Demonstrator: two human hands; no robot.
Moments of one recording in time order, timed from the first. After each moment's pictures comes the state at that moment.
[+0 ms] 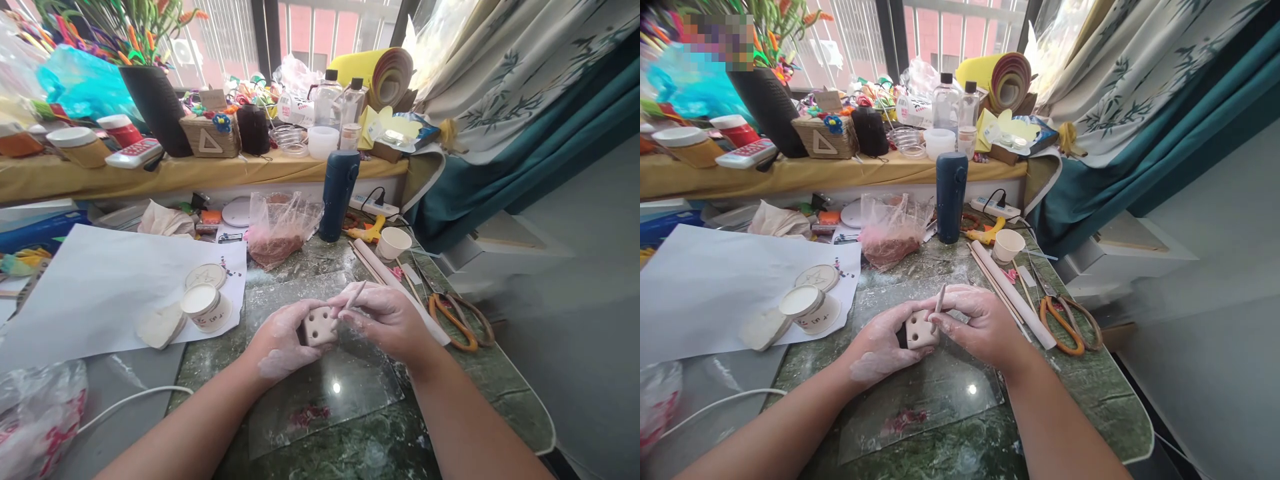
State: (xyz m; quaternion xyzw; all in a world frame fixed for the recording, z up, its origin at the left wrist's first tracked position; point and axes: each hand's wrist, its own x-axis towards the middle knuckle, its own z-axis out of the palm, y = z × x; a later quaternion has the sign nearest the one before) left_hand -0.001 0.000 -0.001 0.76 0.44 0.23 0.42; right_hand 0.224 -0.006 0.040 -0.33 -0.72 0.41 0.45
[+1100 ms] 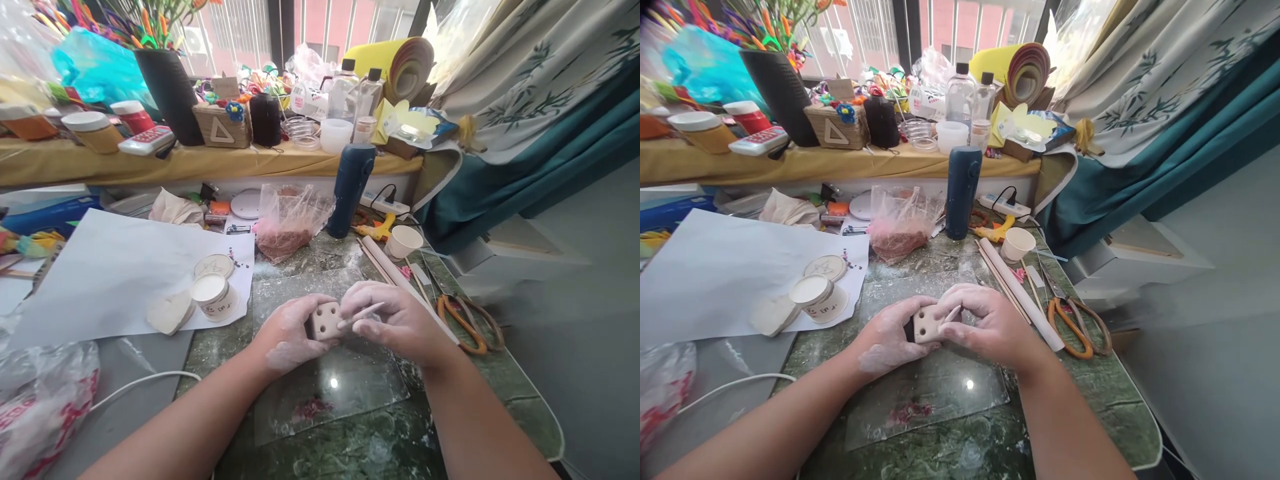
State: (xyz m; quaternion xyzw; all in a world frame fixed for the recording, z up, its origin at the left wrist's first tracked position) left_hand -0.001 -0.002 0.006 0.75 0.46 0.22 0.41; right_hand 0.230 -0.005 0.041 -0.32 -0.73 0.45 0.40
